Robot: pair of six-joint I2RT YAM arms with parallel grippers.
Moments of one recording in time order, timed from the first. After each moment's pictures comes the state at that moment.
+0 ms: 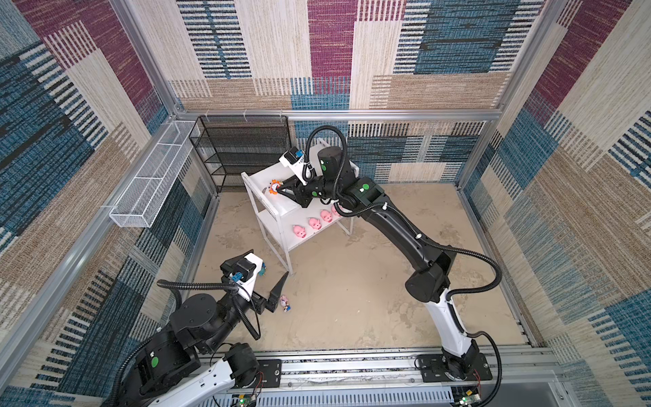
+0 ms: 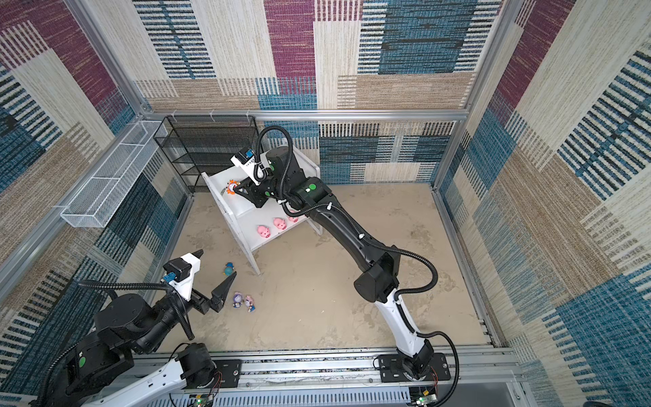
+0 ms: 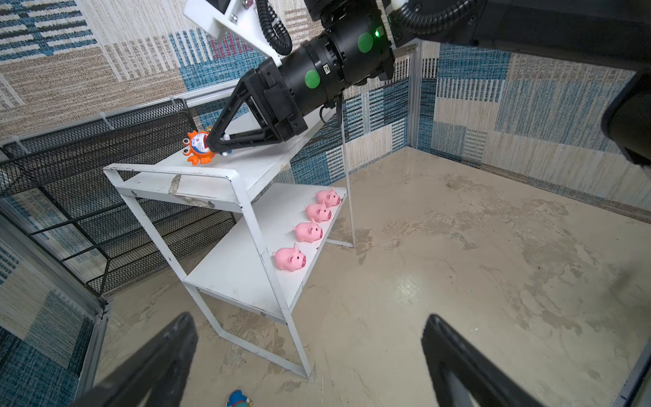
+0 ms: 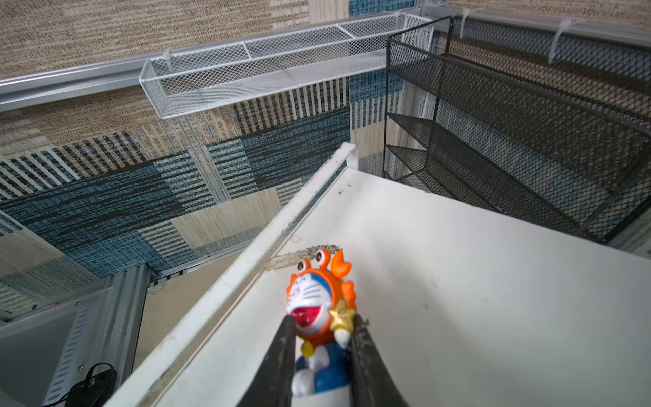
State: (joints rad) left arm -0.94 0.36 0.87 -0.62 -0.43 0.13; right arm 0.78 2.23 2.56 -0.63 -0.42 -0.05
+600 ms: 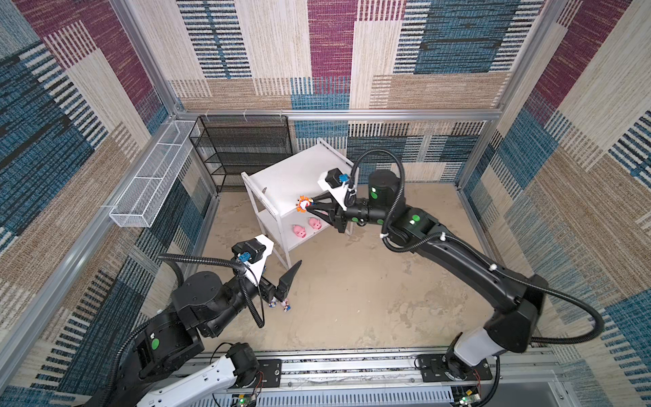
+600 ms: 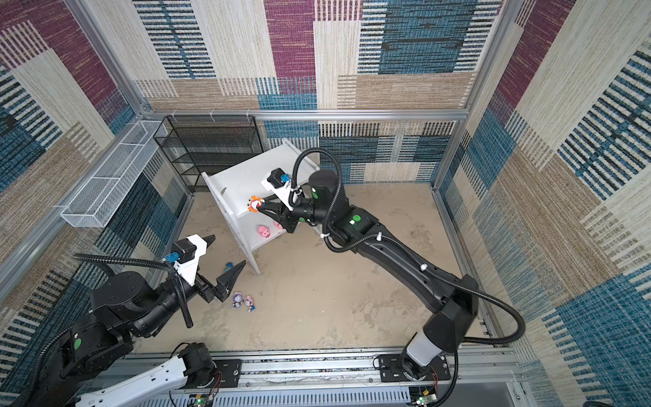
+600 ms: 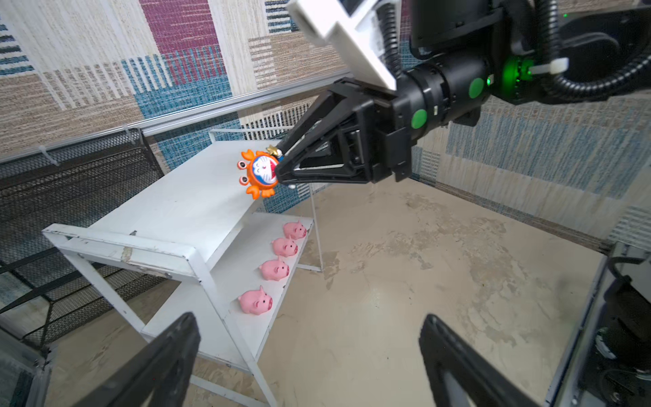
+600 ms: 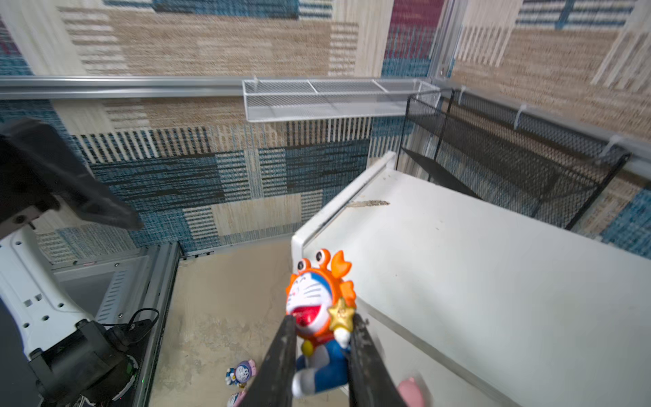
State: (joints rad) left arm -0.94 0.57 1.08 -0.61 -0.29 0.09; right arm 0.78 1.49 1.52 -0.14 -0.51 -0.14
